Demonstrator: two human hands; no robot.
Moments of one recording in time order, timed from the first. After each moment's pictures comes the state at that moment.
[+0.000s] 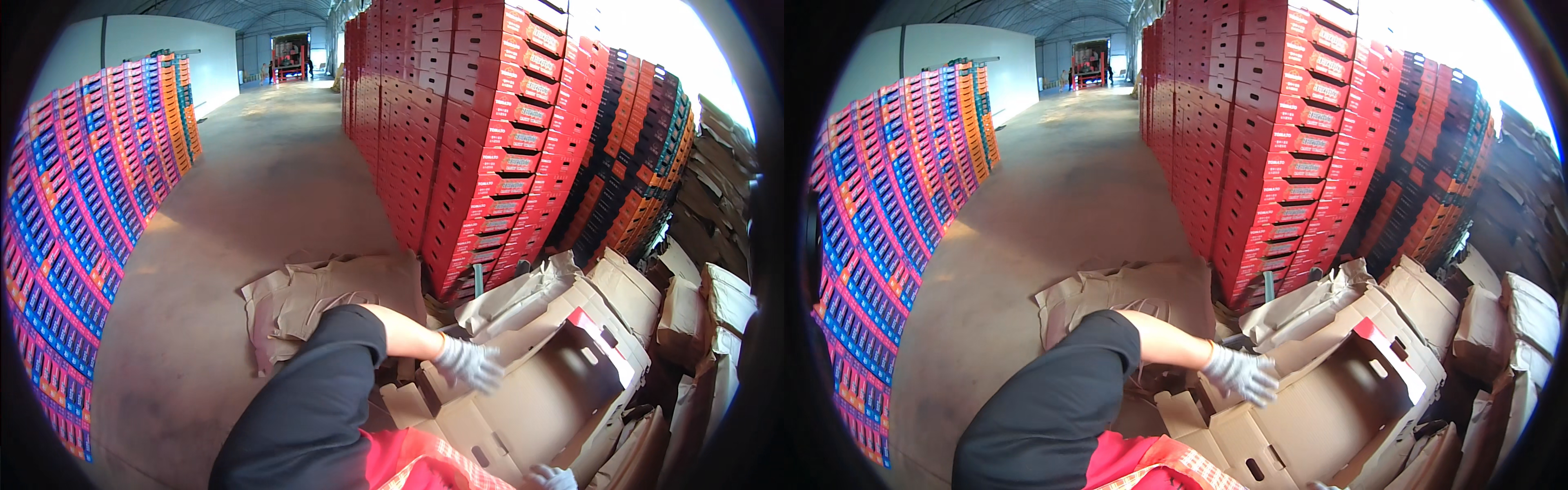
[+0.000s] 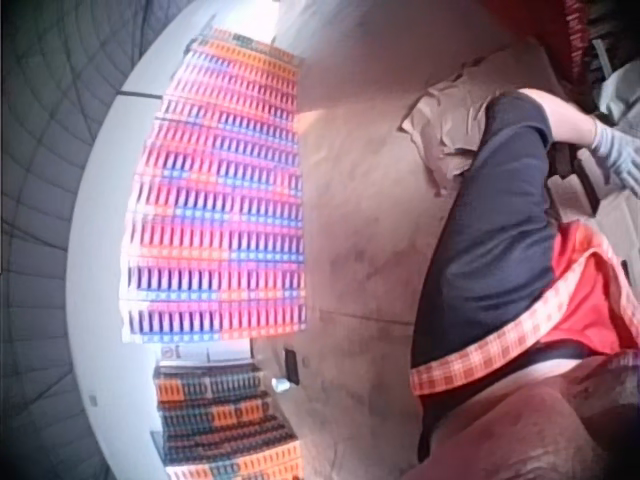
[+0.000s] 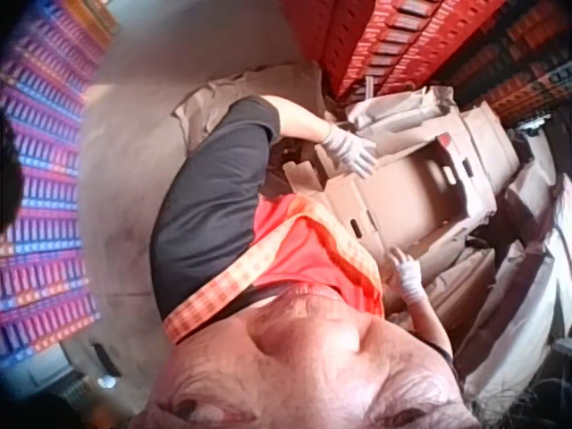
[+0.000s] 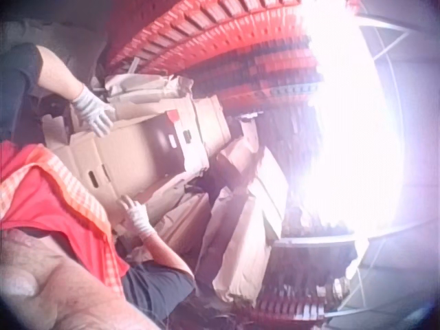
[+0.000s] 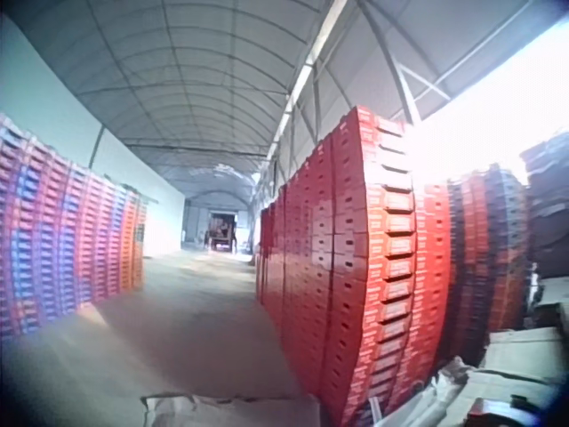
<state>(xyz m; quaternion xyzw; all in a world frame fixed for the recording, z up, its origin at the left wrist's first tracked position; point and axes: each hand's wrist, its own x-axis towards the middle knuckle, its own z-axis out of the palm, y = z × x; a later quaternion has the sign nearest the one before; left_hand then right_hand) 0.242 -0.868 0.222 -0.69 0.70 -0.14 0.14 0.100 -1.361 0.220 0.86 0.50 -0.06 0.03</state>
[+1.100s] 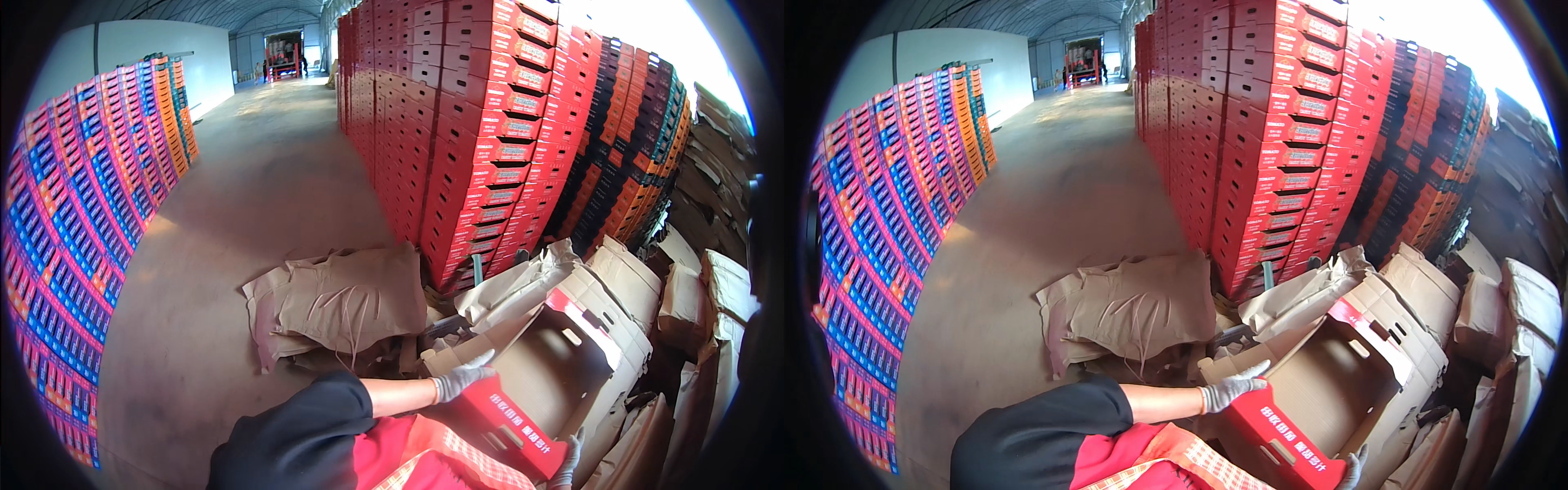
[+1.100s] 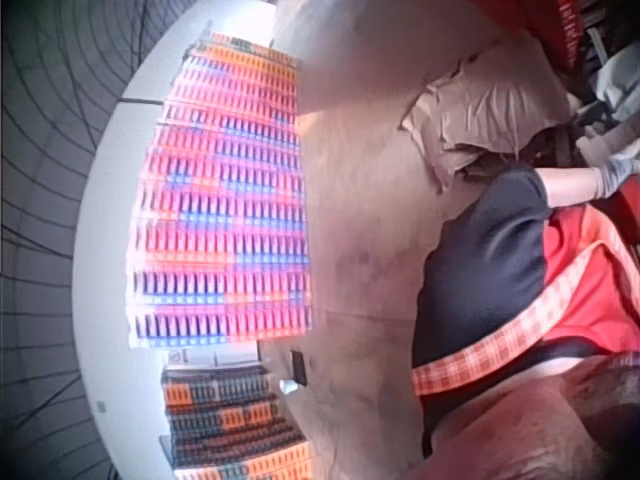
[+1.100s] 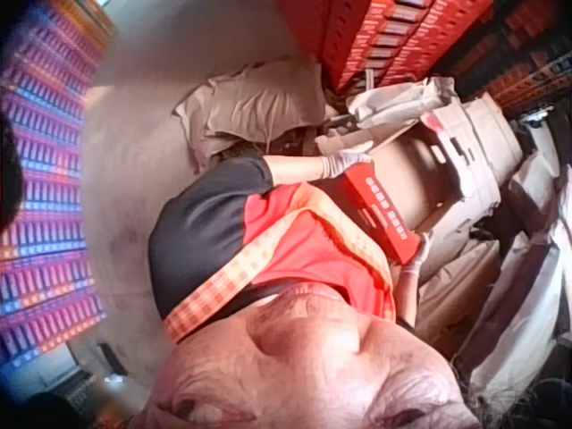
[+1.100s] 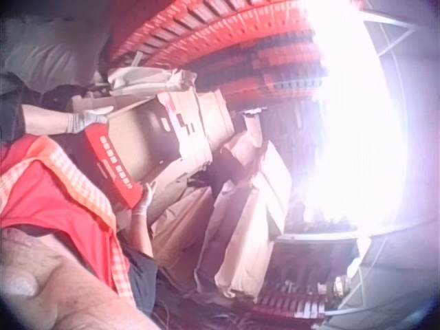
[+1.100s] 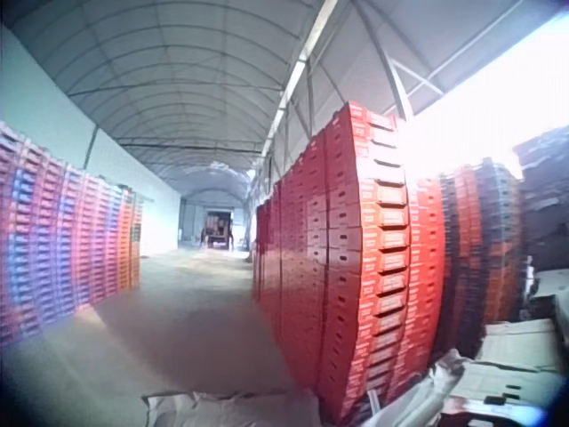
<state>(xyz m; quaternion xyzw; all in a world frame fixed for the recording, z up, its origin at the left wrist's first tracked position) 0.160 -0.938 0.162 -0.57 0.07 0.09 -0.81 0.139 -1.356 0.128 0.52 -0.13 0.00 -0.85</state>
